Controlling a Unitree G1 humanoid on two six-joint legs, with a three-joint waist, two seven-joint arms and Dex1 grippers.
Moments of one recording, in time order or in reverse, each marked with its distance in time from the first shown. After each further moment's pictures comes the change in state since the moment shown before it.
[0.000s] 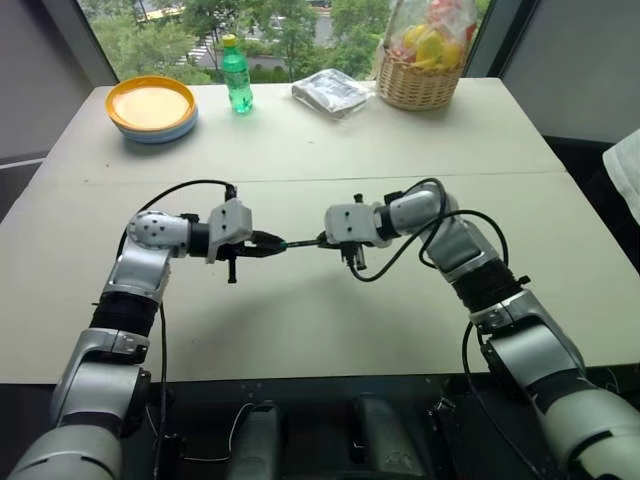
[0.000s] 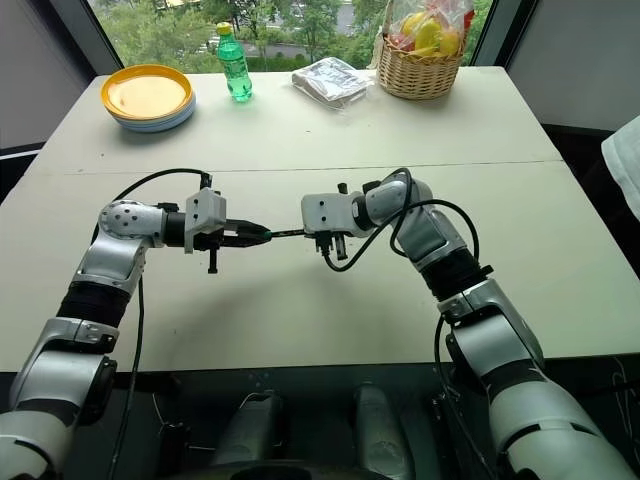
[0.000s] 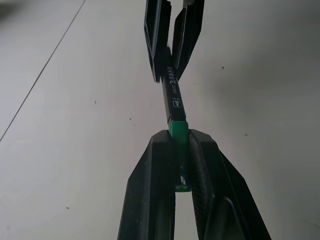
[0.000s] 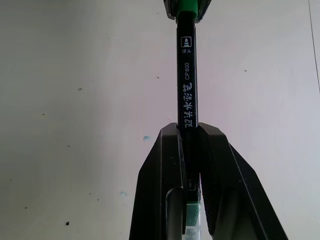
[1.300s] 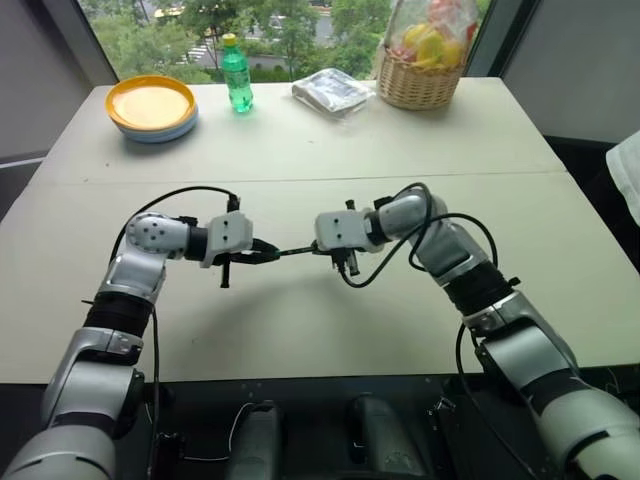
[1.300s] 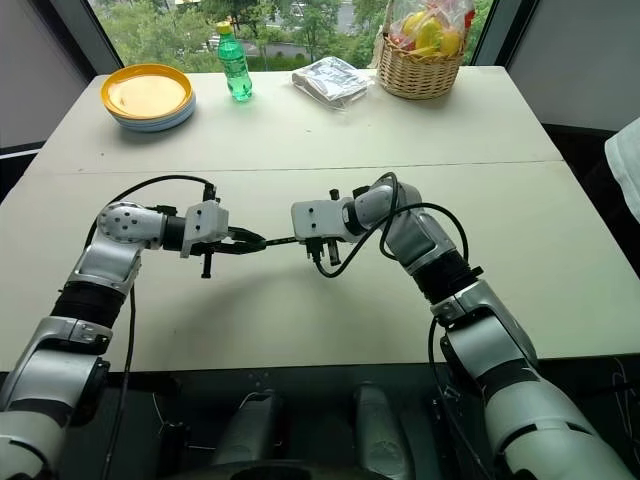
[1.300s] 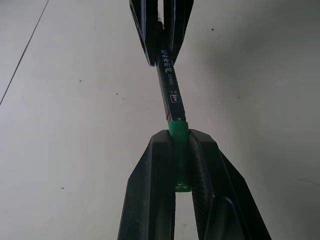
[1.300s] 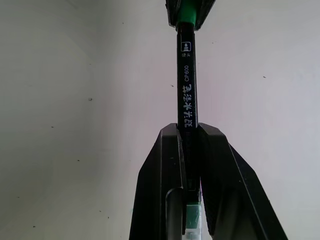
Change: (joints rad) left arm 0.000 0.048 -0.042 0.035 0.063 -0.090 0.001; right arm 0.000 0.025 0.033 -0.030 -0.030 0.054 0.001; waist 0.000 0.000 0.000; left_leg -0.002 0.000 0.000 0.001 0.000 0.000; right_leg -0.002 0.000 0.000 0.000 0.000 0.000
